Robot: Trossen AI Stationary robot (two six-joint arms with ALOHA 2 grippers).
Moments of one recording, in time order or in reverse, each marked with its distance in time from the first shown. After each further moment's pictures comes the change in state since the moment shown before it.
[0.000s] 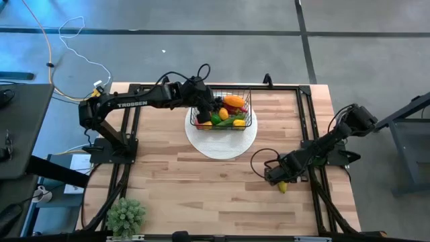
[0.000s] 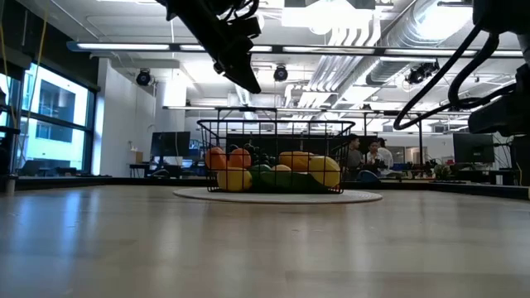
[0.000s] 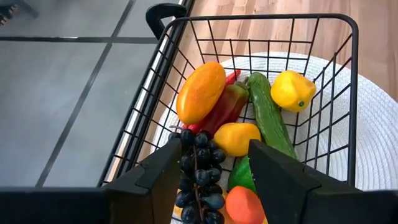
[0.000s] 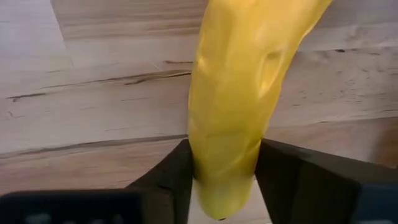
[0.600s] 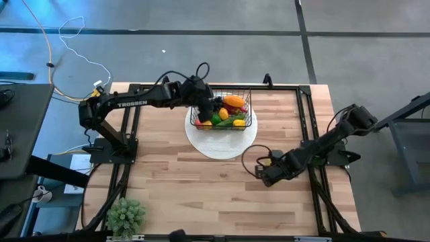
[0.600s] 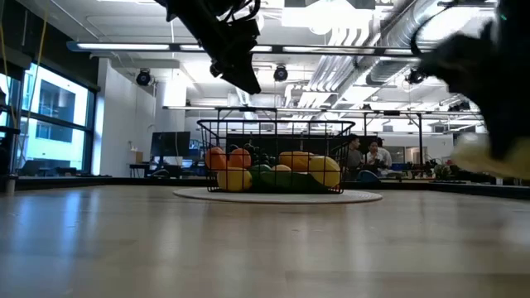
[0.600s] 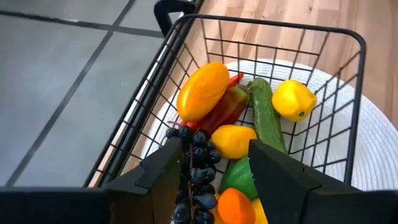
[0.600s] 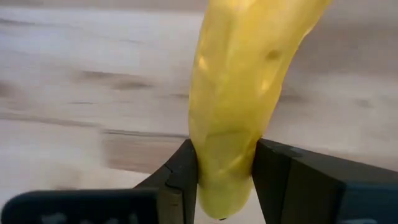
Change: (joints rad) left arm 0.009 0.000 0.000 0.000 0.001 -0.111; right arm -0.016 0.002 0.149 -0.023 0.249 -0.124
